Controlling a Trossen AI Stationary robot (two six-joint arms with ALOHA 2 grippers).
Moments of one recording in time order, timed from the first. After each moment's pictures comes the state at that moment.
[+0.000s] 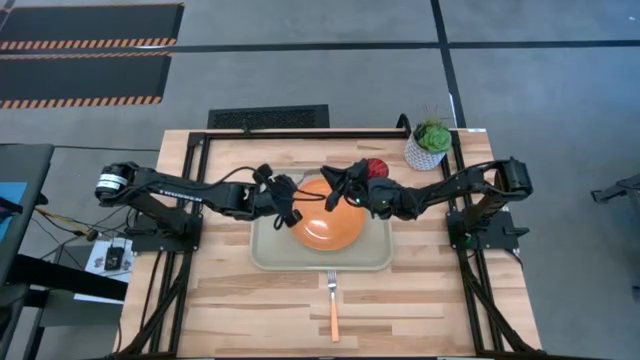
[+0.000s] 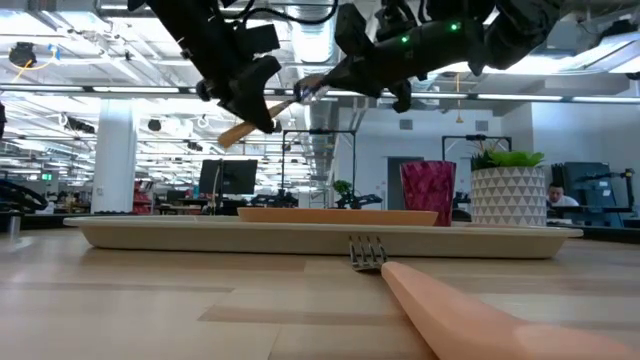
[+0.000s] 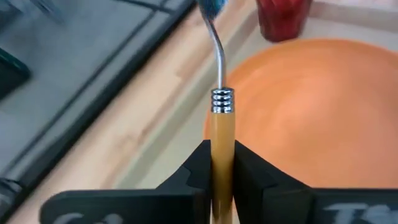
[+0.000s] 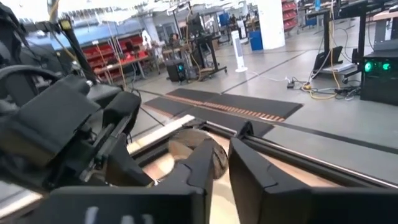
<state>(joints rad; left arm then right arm) -0.04 1.45 0.97 -0.40 -0.64 -0.33 -0.02 1.64 0.82 0.86 0.62 0.26</state>
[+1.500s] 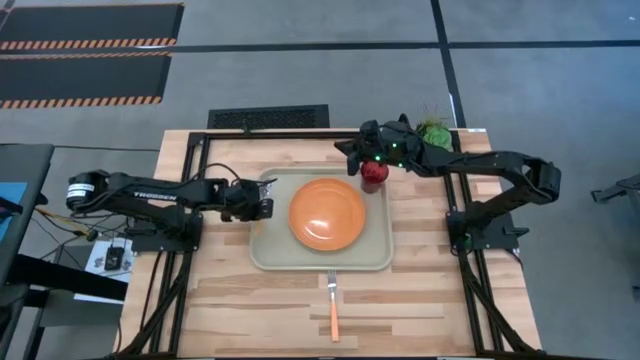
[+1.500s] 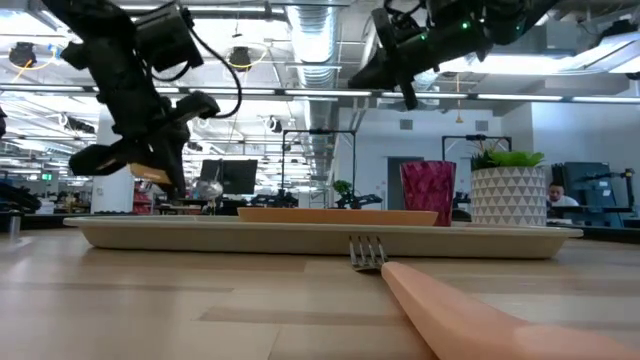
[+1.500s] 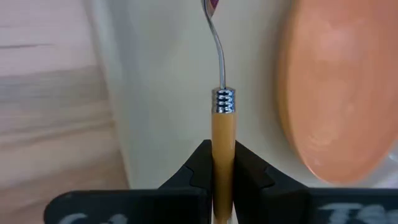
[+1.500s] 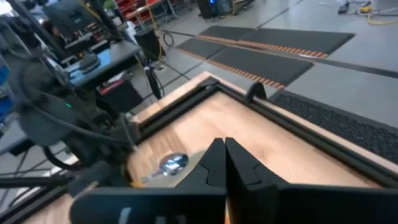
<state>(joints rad) 0.16 1.15 0.55 -0.42 0.00 -1.33 -0.40 1.39 0.92 0.27 -0.01 0.40</state>
